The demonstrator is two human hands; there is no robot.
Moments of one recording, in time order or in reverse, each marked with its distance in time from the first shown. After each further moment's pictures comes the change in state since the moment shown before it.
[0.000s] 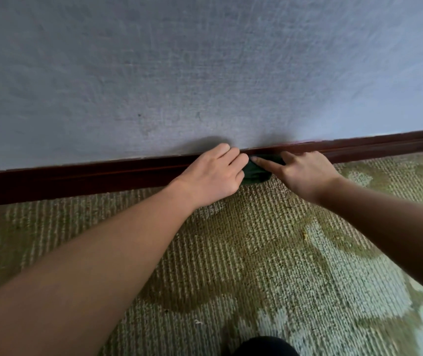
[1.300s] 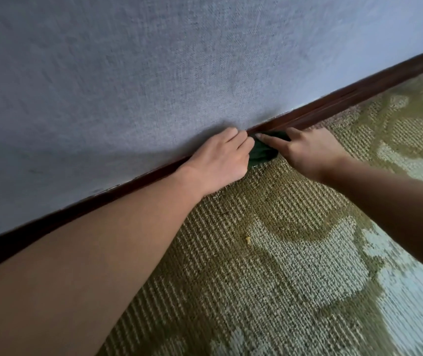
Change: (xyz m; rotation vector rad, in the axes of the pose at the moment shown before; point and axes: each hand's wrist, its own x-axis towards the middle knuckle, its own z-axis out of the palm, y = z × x) left_hand 0.160 0.044 0.034 0.080 -0.169 0.285; right_hand -0.063 0.105 0.085 0.174 -0.055 0.314
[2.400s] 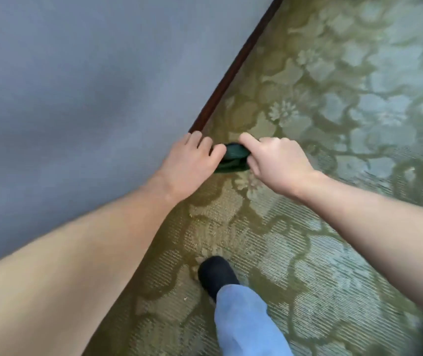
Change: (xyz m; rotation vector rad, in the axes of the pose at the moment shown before) left_hand 0.062 -0.124 -0.424 -0.356 0.104 0.270; right_hand -0.303 0.103 -0.326 0.578 0.068 0.632
